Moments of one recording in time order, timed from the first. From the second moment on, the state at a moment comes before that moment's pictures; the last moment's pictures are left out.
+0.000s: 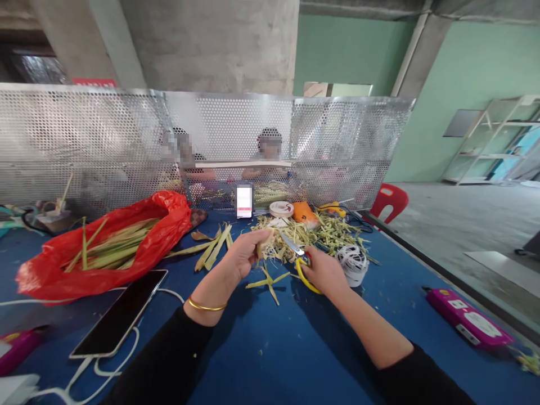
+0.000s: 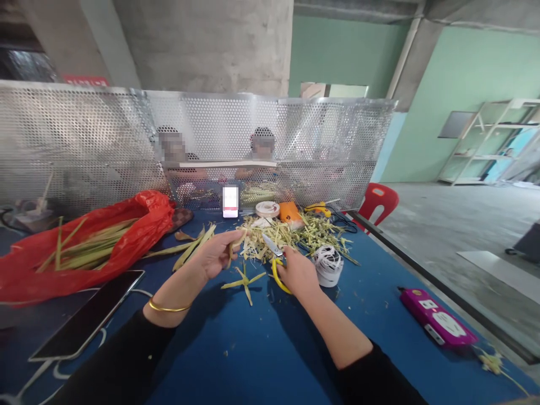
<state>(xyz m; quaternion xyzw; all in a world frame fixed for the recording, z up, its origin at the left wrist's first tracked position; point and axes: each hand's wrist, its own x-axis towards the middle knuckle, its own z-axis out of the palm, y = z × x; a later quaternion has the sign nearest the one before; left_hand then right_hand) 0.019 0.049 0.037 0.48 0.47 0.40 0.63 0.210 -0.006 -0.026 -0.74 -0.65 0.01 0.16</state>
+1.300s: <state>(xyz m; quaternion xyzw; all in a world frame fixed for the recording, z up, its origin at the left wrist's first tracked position) -0.022 0.011 0.026 0.73 0.53 0.35 0.24 0.194 -0.017 -0.007 -0.47 -0.38 0.40 0.69</state>
